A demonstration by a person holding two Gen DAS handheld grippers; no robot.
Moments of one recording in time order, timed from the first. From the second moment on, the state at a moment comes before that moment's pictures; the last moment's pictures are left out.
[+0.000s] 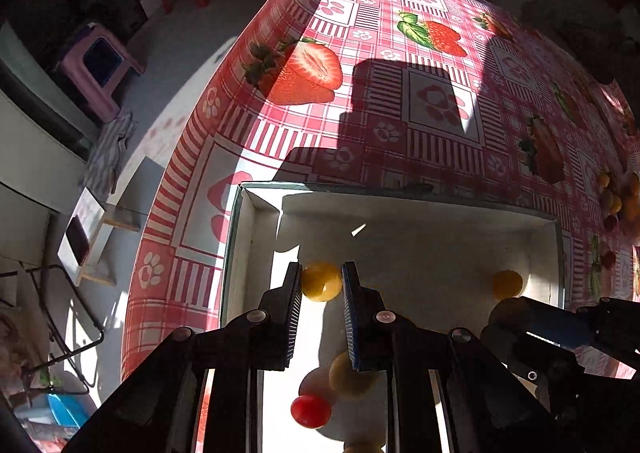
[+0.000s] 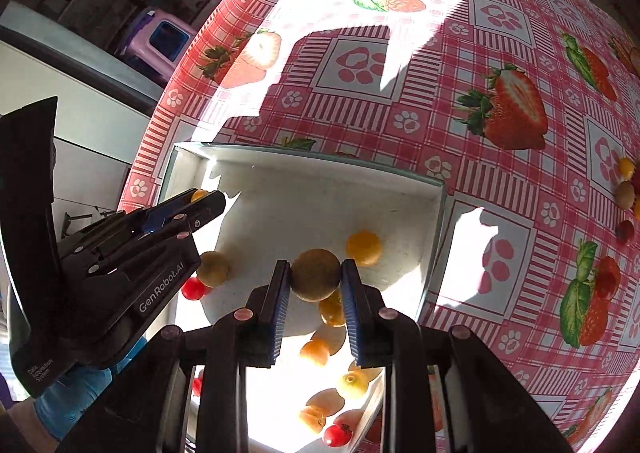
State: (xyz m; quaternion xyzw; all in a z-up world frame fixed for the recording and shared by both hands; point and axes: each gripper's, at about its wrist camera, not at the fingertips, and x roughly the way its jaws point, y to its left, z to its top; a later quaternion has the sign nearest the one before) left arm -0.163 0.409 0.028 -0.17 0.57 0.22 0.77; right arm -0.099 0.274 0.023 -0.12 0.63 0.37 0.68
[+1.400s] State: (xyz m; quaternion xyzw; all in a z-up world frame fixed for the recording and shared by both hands) left arm -0.236 0.348 0.109 -0.16 0.55 0.22 0.79; right arm -0.162 0.166 0.088 -0.17 0.63 0.35 0.68
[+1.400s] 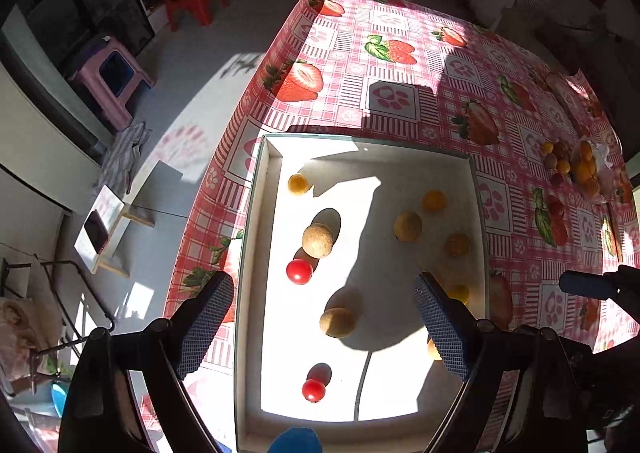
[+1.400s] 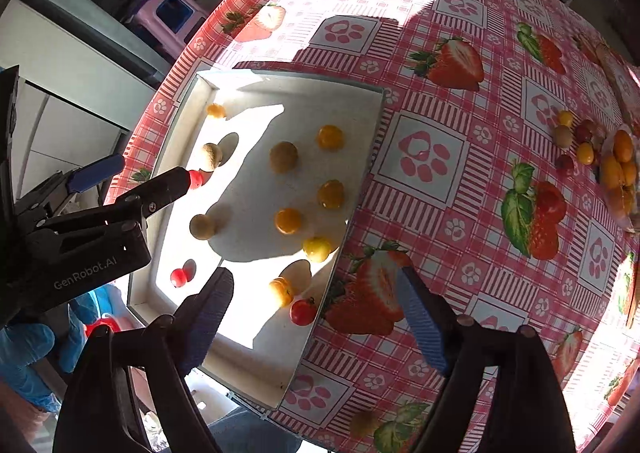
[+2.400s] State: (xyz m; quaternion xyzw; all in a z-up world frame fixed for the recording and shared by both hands) left arm -0.282 0.286 0.139 -0.08 0.63 0.17 0.75; right arm -0.190 0.166 0.156 -0.21 0.59 0.30 0.72
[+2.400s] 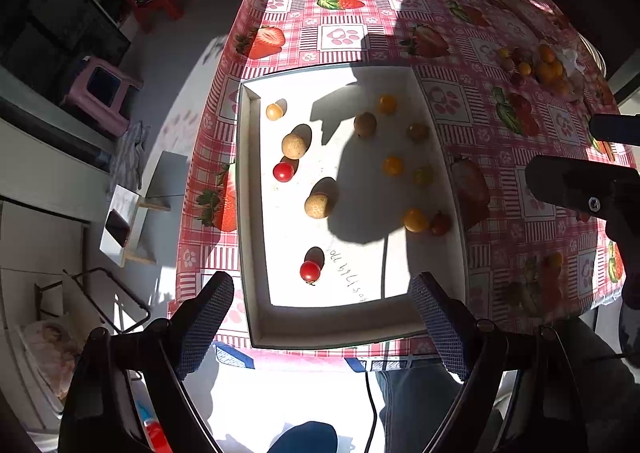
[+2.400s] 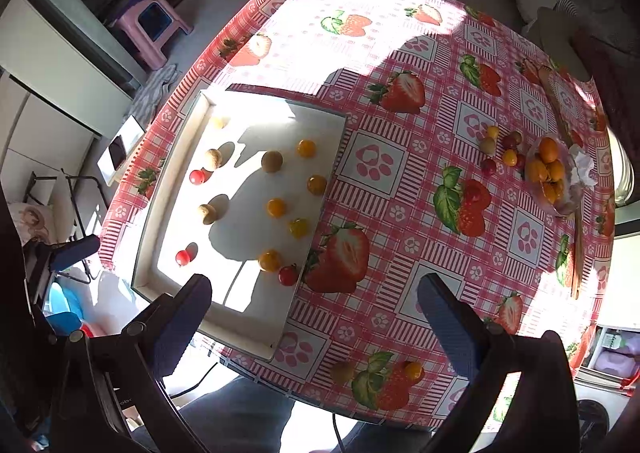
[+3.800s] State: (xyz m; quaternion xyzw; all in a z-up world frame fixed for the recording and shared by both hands) left arm -0.287 0.275 0.142 -0.06 0.63 0.17 0.76; right arm -0.207 0.164 0.154 -0.23 0.59 0.31 0.71
